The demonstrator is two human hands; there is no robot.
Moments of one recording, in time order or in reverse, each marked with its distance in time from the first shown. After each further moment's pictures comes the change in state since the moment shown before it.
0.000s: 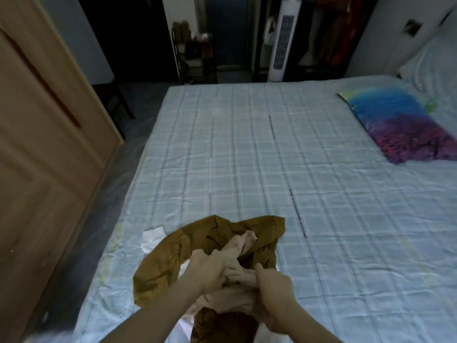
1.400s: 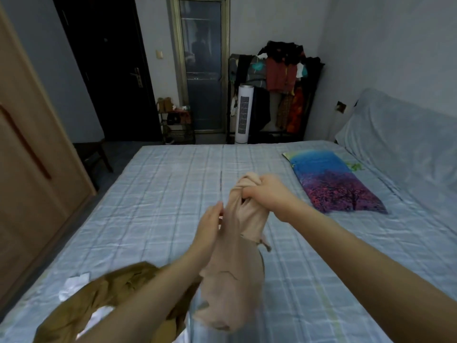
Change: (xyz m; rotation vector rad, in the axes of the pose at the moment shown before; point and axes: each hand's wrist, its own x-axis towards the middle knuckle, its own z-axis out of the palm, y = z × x) left_hand 0.063 0.287 -0.250 -1.758 0.724 -0.126; right_hand -0.084 0.261 -0.342 0.994 0.361 -0.133
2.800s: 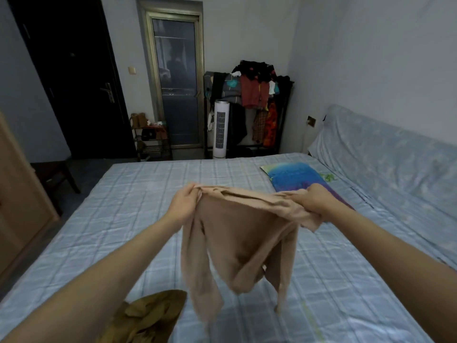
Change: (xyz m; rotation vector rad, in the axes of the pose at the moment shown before) left_hand 0.124 0.049 0.003 0.448 -0.110 0.436; right_hand 0.051 0.068 -0.142 -0.379 0.331 0.277
